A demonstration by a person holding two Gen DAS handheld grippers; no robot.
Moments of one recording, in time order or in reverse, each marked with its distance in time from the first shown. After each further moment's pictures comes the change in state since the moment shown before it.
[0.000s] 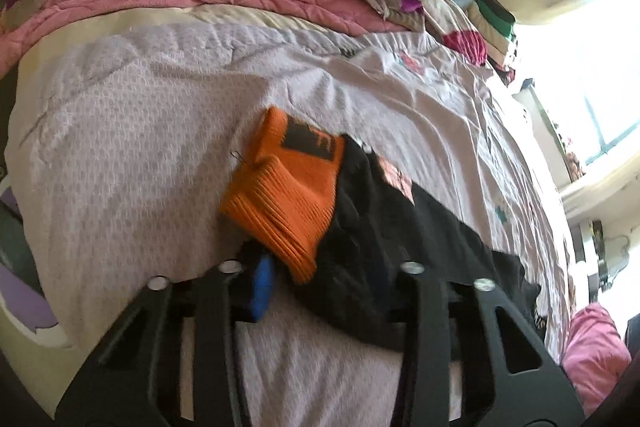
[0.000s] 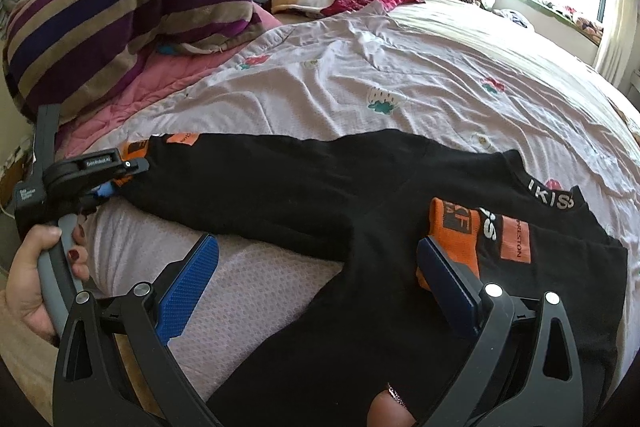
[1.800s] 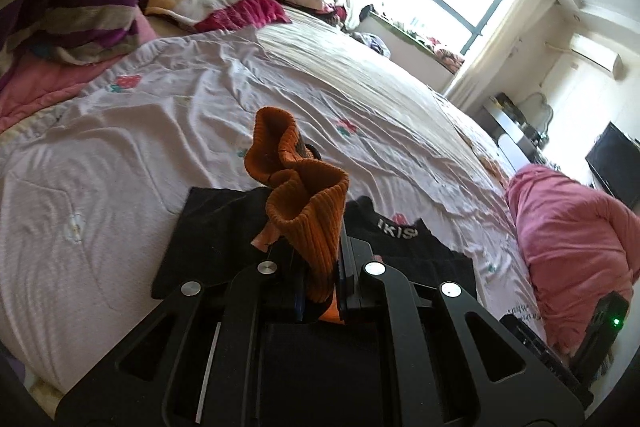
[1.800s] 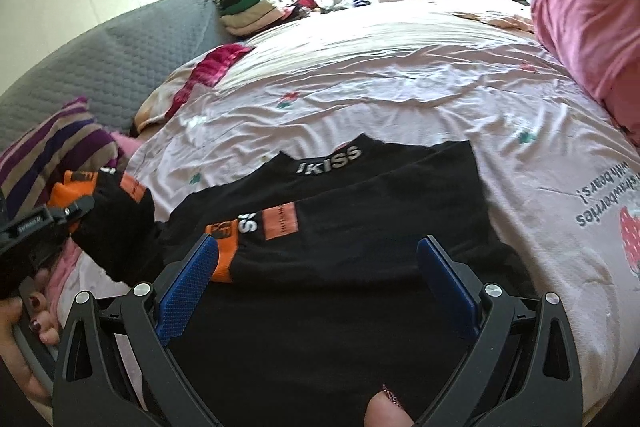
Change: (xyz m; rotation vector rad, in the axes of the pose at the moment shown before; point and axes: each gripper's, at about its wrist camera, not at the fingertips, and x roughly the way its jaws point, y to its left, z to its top) left arm -0.060 -0.244 -0.101 0.517 0.038 -0.372; right arm -0.140 -0.198 -0.085 0.540 -0.205 -0.207
